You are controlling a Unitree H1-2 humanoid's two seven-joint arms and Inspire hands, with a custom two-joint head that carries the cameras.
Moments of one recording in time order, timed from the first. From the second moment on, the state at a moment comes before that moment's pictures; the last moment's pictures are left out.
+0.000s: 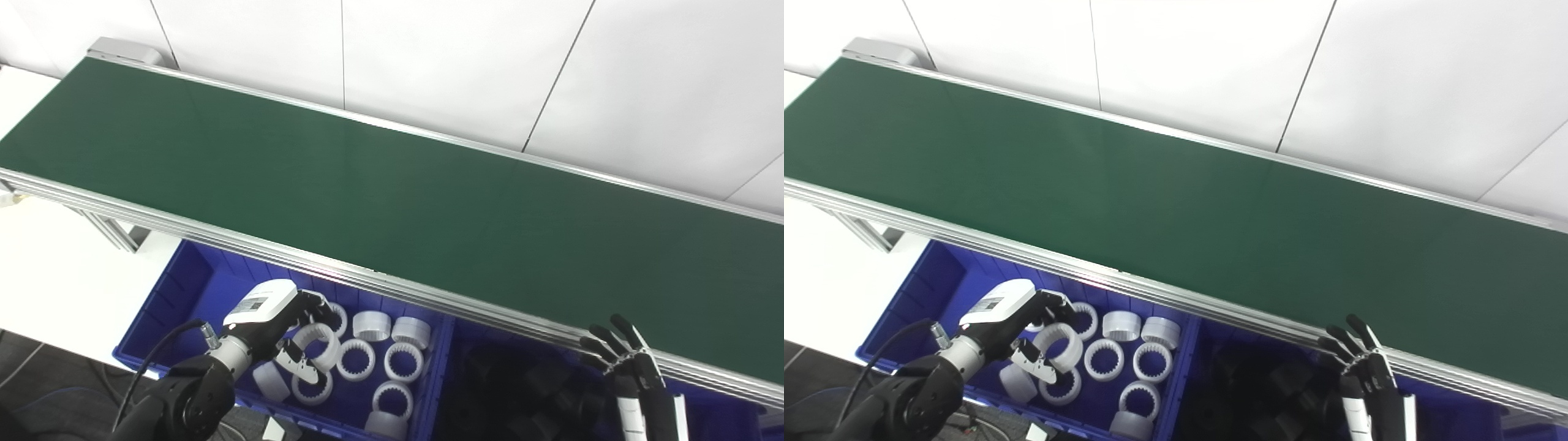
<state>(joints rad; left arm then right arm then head) 0.30 0.33 -0.26 -0.30 0.76 0.24 -0.31 0.39 -0.09 -0.03 0.00 0.14 -0.42 0.15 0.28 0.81</state>
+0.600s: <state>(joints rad) 0.33 0.31 -0.22 -0.32 0.74 0.20 -0.21 0.39 -0.08 -0.03 0.01 0.14 -0.42 0.15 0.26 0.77</state>
